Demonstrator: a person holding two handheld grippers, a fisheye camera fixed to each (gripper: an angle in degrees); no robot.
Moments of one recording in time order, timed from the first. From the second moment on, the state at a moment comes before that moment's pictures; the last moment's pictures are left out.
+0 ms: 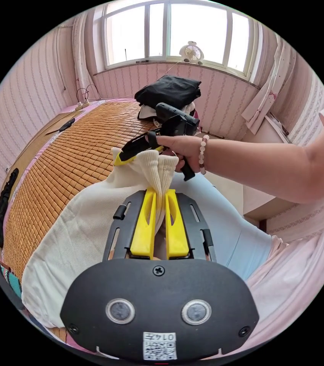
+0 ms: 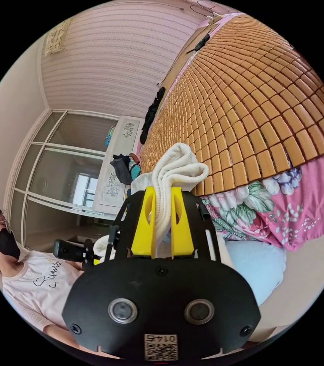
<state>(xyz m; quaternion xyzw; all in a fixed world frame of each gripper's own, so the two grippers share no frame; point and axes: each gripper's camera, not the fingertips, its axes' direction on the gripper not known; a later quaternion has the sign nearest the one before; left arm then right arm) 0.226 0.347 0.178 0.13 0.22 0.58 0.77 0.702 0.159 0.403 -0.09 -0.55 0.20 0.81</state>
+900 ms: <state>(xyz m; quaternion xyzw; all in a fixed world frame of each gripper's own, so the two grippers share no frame) -0.094 0.201 0.131 0.30 0.38 0.24 0.84 0.449 -0.032 0.270 0.04 -0.57 -0.02 0.82</state>
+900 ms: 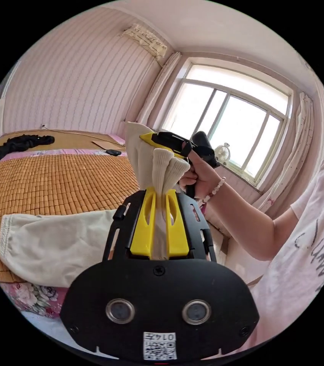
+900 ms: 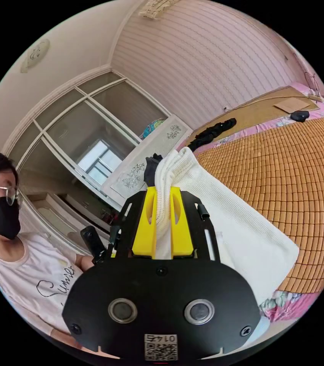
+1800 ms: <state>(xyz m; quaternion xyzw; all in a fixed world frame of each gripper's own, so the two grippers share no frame) -0.414 0.155 0.322 0.18 0.33 -0.14 0.92 0.008 -0.096 0.391 -0.12 -0.35 -0.34 0.86</state>
